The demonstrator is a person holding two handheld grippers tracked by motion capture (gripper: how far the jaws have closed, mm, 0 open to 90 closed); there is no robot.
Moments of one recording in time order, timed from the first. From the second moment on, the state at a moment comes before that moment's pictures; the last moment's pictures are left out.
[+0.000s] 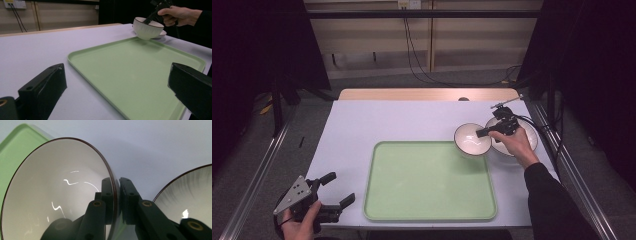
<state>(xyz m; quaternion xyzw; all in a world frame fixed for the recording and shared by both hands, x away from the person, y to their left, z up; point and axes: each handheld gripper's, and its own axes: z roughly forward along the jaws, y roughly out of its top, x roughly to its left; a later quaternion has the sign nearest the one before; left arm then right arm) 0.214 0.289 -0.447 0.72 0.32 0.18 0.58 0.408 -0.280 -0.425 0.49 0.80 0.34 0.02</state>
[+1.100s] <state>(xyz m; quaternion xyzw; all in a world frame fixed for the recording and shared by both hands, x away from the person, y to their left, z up) 0.215 0.289 -0.448 0.73 0.32 0.18 0.58 0.416 -0.275 -0.444 0.50 0.81 0.30 0.02</state>
